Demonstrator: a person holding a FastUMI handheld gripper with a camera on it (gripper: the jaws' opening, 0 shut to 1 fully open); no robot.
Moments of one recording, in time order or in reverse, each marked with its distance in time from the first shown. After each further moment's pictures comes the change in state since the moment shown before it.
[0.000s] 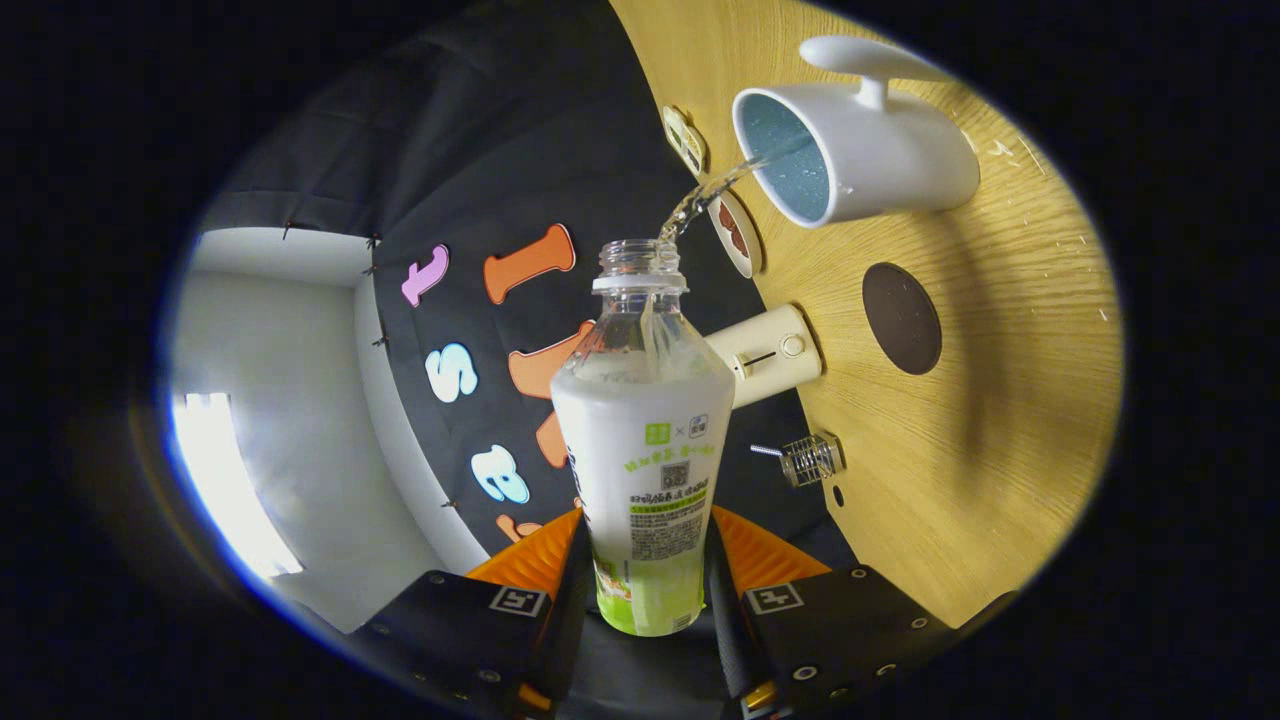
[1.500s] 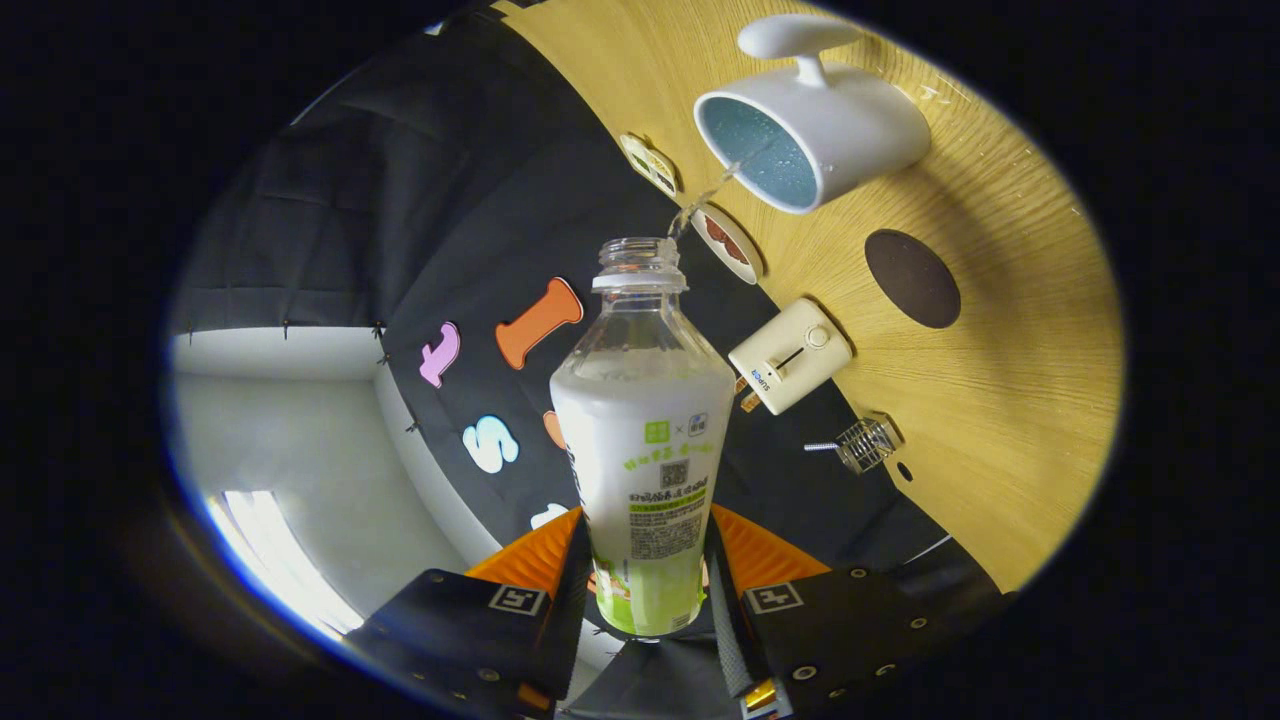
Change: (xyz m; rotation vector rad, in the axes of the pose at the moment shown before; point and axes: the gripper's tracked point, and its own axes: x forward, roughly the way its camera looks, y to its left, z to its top) arm 0.009 0.014 0.003 0.254 -0.120 0.093
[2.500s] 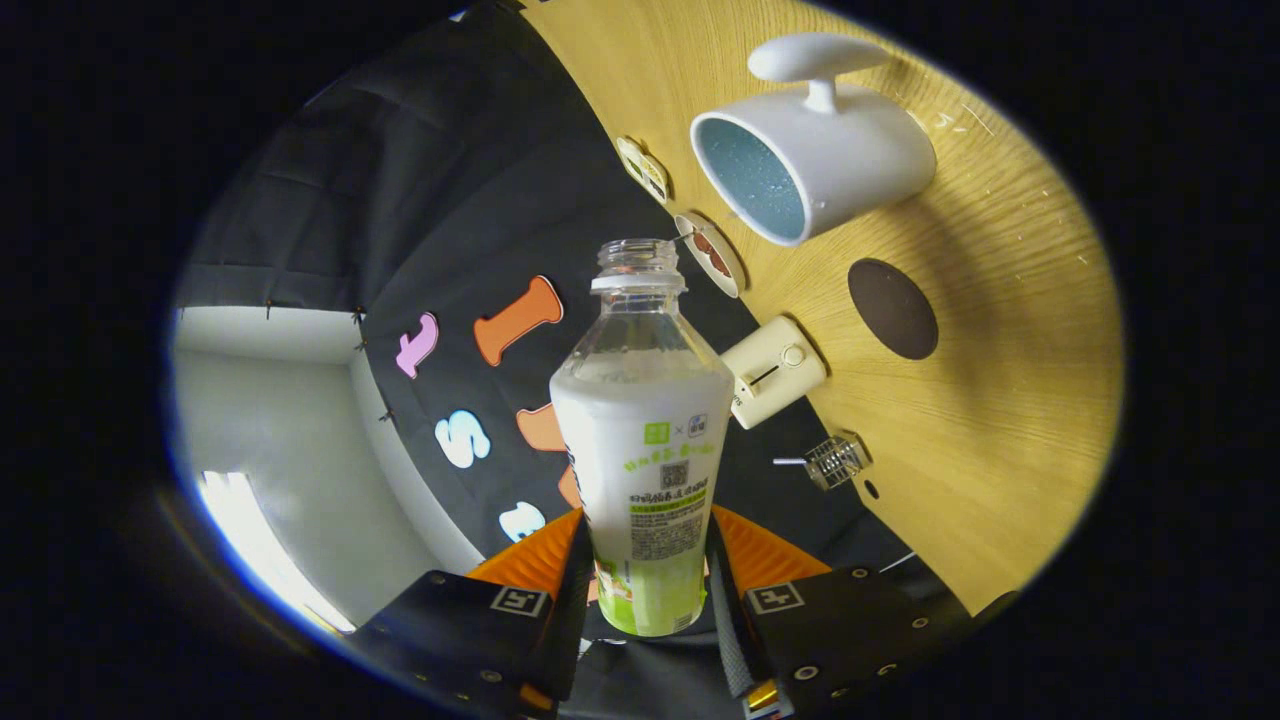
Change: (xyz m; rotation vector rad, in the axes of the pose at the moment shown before) arm 0.006 -0.027 0.008 -0.119 -0.016 -0.113
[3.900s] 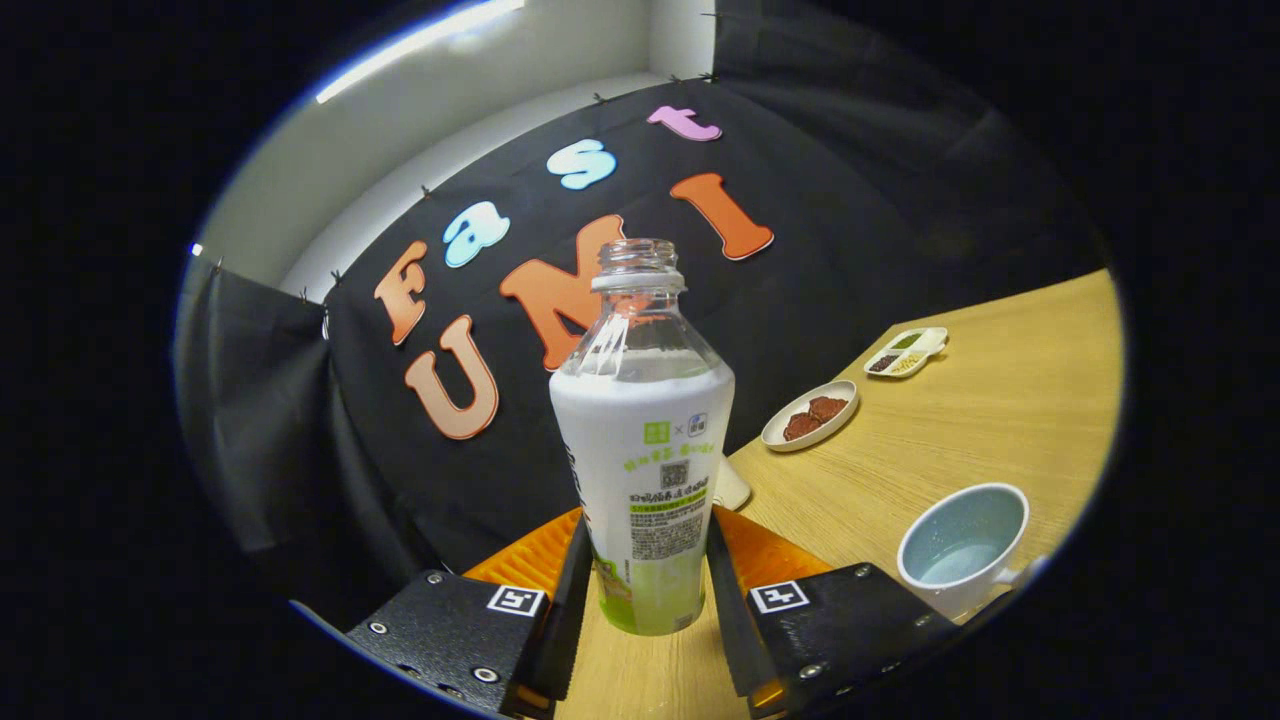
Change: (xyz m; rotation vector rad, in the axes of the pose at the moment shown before) arm 0.033 -0.026 0.015 -1.567 0.058 -0.047
